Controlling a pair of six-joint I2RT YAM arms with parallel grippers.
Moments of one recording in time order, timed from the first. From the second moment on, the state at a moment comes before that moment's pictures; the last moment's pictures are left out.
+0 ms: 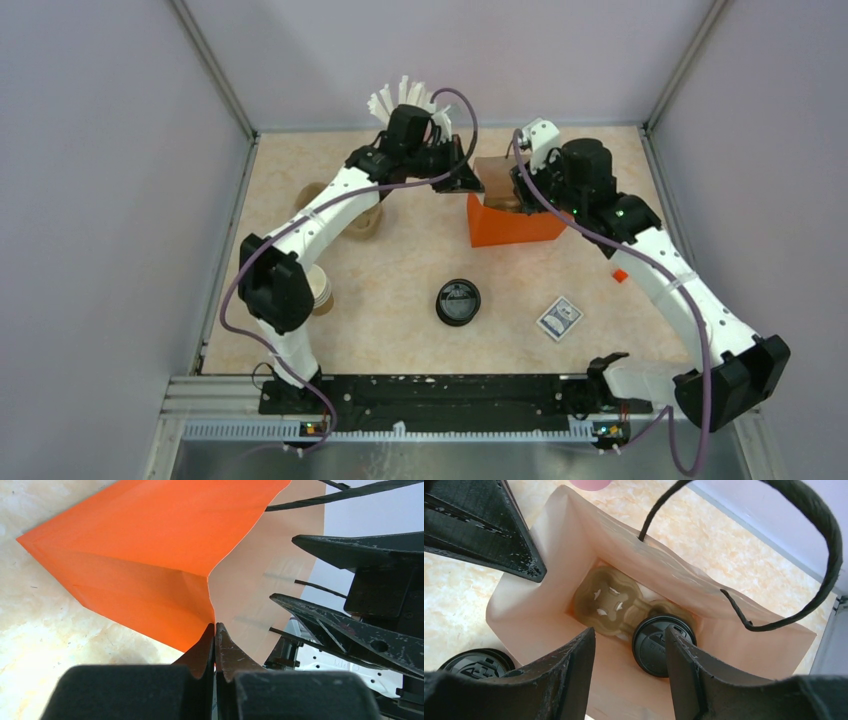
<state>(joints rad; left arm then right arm) -0.58 1.80 1.71 -0.43 0.59 -0.65 0.46 1.20 1.25 -0.50 -0.01 -0.23</state>
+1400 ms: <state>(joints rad) -0.48 1.85 1.85 -0.55 0.58 -0.58 0.45 1.40 1.38 -0.36 0.14 -0.24</state>
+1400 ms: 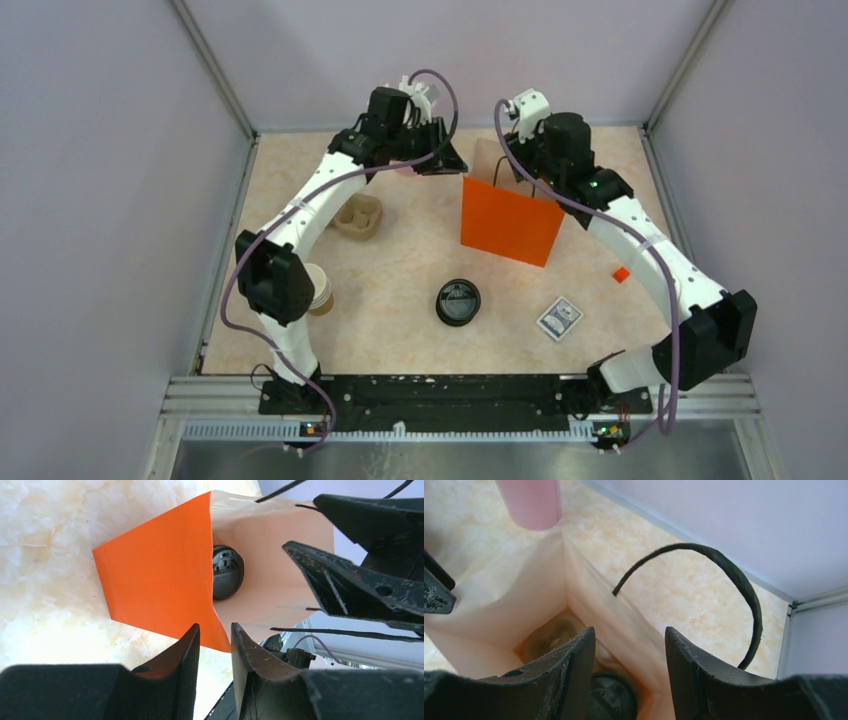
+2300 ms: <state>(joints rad) -0.44 1.74 1.84 -0.61 0.51 -0.54 0.45 1.40 1.36 -0.09 0.13 -0.47</state>
